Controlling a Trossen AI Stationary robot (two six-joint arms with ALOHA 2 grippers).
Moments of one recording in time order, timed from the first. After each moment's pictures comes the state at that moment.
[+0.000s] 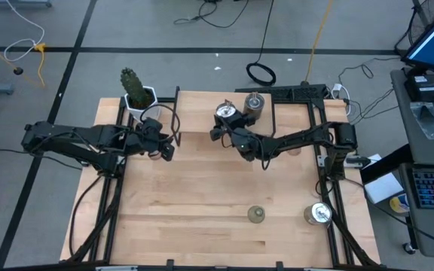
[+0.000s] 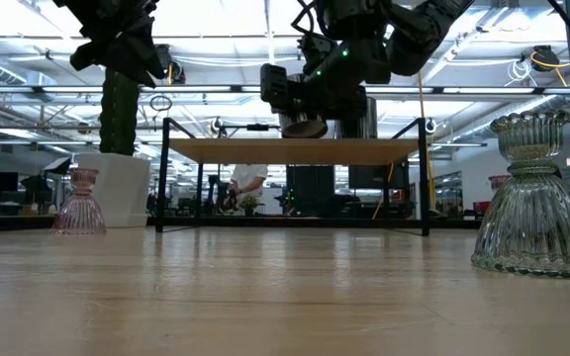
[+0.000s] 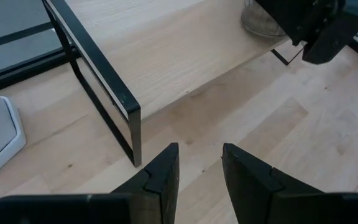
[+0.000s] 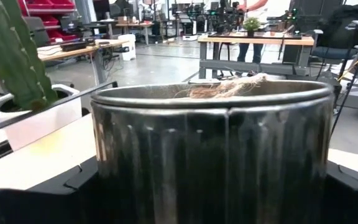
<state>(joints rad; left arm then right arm) -0.06 1.01 0.95 -0.80 -0.52 -0.83 -0.08 1.83 1.07 0.61 1.02 0.21</state>
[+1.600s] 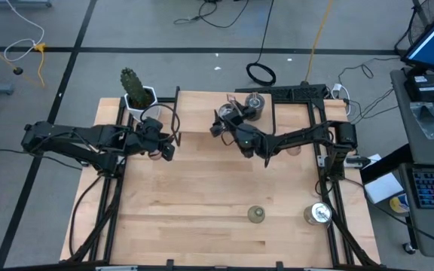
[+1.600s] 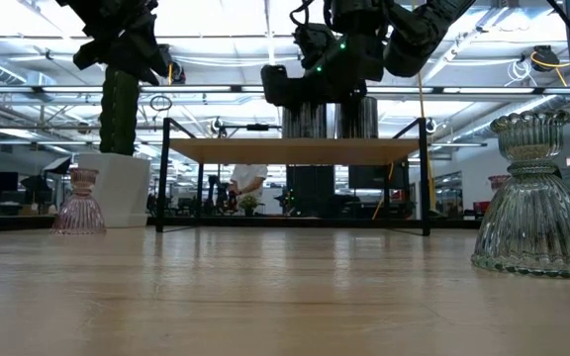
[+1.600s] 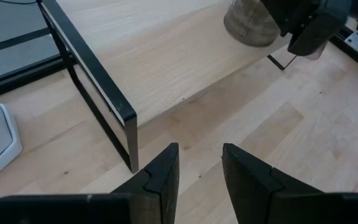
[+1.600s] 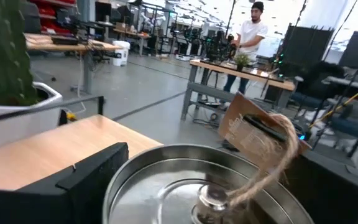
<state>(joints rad) -0.06 1.01 0.95 -0.78 -0.53 -0.81 -0.10 1.83 1.07 0.77 1.02 -0.15</state>
